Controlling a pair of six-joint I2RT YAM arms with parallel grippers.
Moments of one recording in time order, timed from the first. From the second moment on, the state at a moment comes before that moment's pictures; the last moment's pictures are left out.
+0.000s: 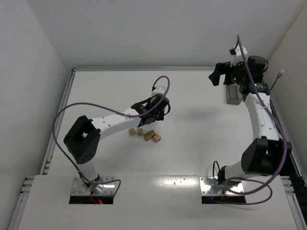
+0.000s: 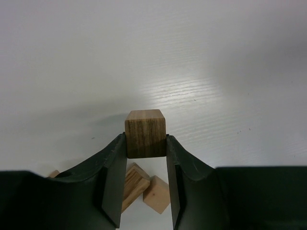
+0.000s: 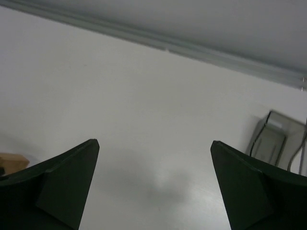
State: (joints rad) left arm -0.84 1.74 1.29 -0.33 -0.43 -0.52; right arm -0.14 1.43 1.31 -0.25 -0.47 -0.16
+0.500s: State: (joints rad) left arm -0.83 1.84 1.31 -0.39 -0.51 -0.67; right arm -0.09 1.54 1.38 -0.42 -0.28 -0.13
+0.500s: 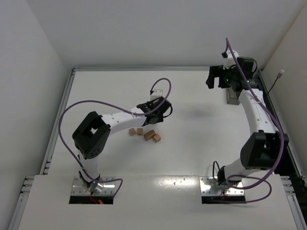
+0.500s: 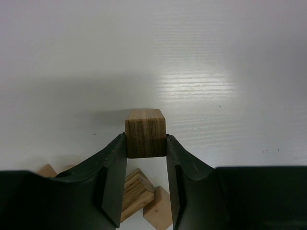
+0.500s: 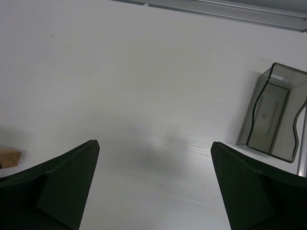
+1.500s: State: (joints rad) left arm -0.72 1.91 1.34 -0.38 -0.42 -0.72; right arm -0.07 1.54 1.35 -0.40 -0.30 -0.10
